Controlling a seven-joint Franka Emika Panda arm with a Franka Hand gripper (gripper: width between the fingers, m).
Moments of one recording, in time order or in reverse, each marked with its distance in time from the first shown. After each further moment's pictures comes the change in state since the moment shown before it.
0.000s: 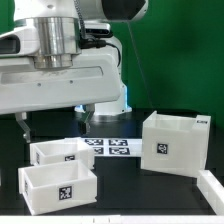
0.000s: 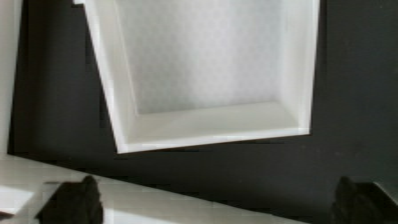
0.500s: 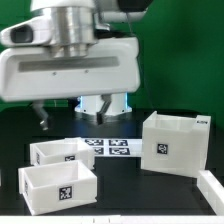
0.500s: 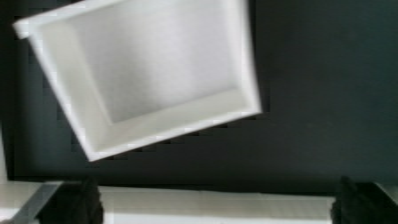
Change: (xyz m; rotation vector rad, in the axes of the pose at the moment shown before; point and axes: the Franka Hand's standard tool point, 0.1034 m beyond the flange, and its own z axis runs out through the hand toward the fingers) arm 0.005 -0.039 -0.023 0.003 0.007 0.257
